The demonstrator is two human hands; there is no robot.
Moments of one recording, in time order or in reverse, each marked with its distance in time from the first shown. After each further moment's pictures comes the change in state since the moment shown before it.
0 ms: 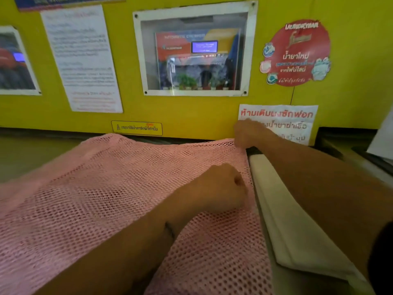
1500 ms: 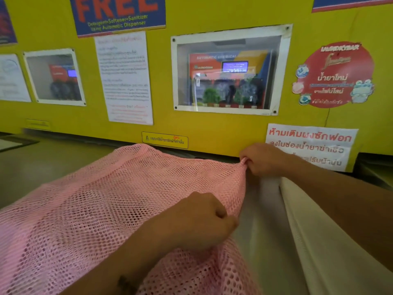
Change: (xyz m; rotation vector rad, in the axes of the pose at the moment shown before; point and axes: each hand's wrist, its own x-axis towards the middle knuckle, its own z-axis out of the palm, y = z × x) left_hand -0.060 -0.053 -0.024 0.010 0.108 -0.036; right_hand -0.001 -0.019 0.010 0.024 0.066 -0.434
